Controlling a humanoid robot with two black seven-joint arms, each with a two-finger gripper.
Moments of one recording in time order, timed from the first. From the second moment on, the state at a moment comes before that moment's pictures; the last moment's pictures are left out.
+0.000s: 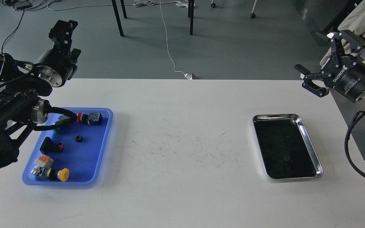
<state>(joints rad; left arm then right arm) -0.68 0.50 -0.90 -1.08 0.52 0.20 -0.09 0.56 -0.81 0.91 1.35 -0.33 0.42 0.01</state>
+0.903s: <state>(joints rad) -0.58 0.45 -1.03 -0.86 0.42 -0.19 -0.11 0.90 -1.07 0.13 1.62 -1.31 0.47 -0.05</state>
